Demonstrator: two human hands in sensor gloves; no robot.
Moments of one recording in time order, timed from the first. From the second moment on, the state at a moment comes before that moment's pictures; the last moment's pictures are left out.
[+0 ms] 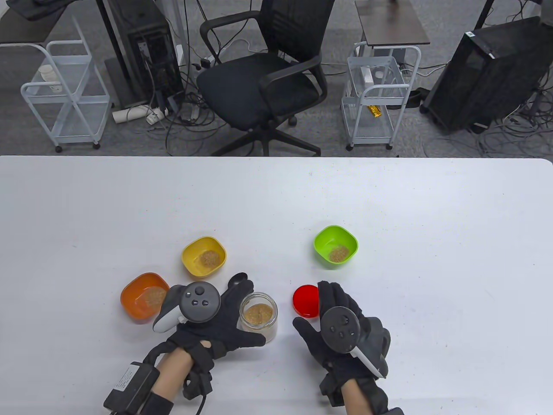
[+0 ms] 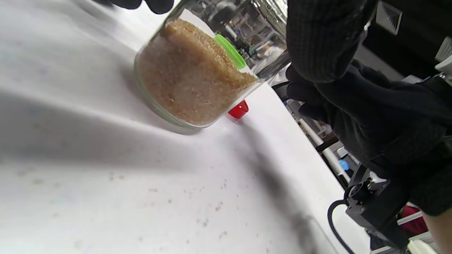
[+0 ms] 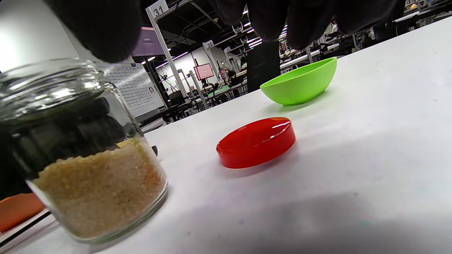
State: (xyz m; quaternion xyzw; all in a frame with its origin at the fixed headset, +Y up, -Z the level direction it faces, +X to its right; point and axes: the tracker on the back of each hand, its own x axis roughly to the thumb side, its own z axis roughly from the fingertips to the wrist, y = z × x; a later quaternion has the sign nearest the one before) left_hand -0.174 -0.712 -0.287 -0.24 -0.29 0.35 0.86; right_hand 0.098 -0.683 -0.238 0.04 -0.01 0.98 0.22
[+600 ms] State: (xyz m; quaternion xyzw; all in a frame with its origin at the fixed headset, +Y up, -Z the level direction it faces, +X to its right) left_hand -0.174 -0.727 -0.287 -0.23 -0.27 0.42 0.83; right_hand 0.086 -0.697 -0.250 0.04 0.07 0.98 0.17
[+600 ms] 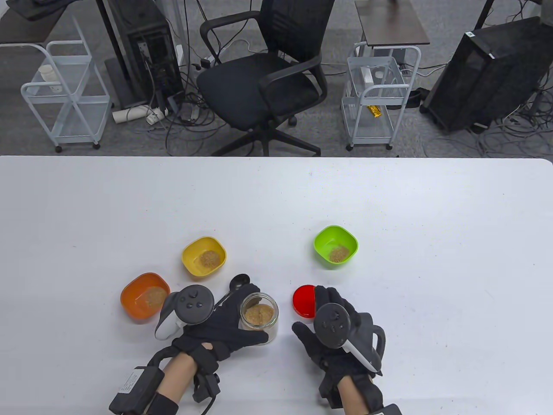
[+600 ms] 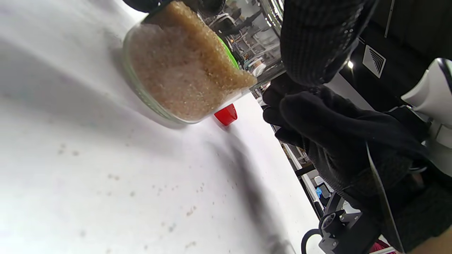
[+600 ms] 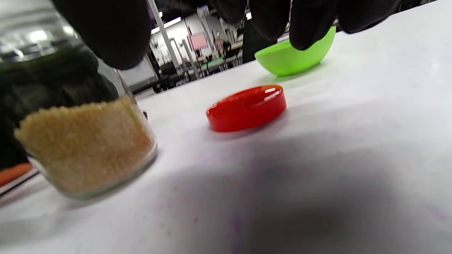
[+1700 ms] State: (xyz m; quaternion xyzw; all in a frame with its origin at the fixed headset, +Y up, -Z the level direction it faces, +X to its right) left_hand -0.174 -0.729 -0.289 -0.25 -0.27 0.43 0.83; right_hand 0.068 -0.654 -0.292 0.08 0.02 0.98 0.16
